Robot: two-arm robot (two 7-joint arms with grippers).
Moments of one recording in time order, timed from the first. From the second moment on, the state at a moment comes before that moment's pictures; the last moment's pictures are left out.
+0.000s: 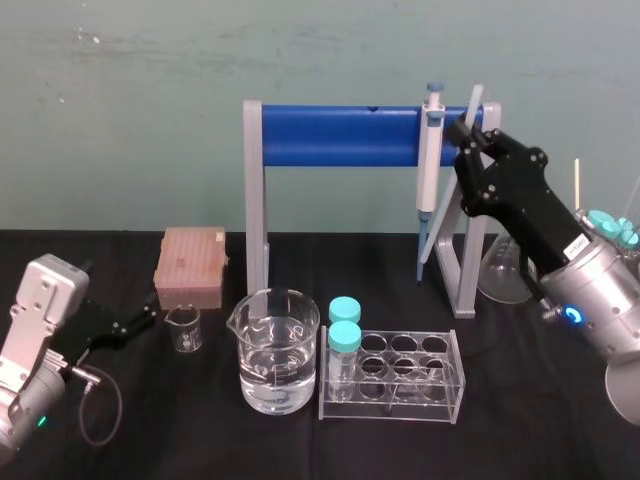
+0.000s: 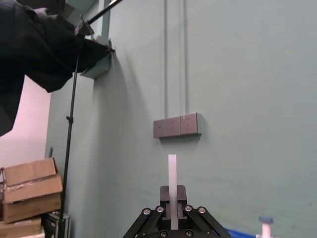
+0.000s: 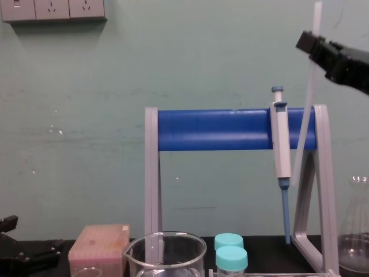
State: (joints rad) left arm -0.20 0.60 0.45 -1.41 -0.25 -0.12 0.03; right arm 0.27 0.35 -0.23 -1.52 0.62 -0.35 0.57
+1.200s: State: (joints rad) left arm -0.20 0.60 0.45 -1.41 -0.25 -0.12 0.03; right arm 0.27 0.36 -0.22 -1.54 0.58 -0.33 0.55
